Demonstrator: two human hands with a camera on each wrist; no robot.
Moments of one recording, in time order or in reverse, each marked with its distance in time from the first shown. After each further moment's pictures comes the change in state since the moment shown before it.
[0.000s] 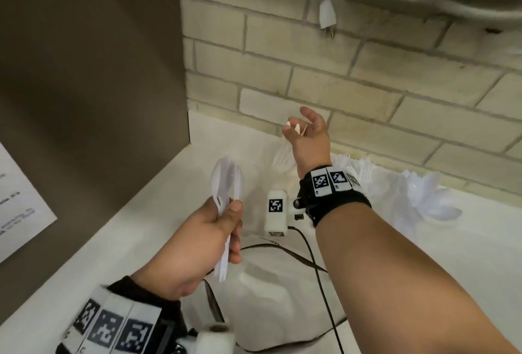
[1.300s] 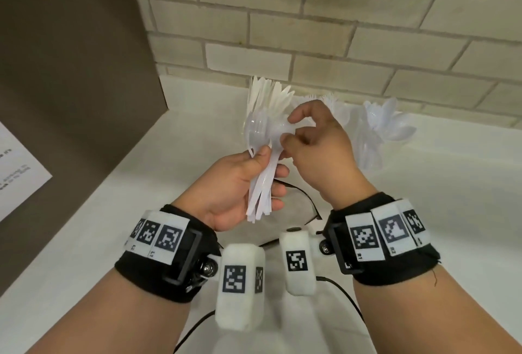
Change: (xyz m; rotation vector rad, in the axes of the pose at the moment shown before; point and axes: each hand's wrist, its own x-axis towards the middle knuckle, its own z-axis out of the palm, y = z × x) left_hand -0.037 0.005 0.059 -0.226 -0.463 -0.157; right_hand -0.167 -0.067 -0.095 -0.469 -0.154 -0.032
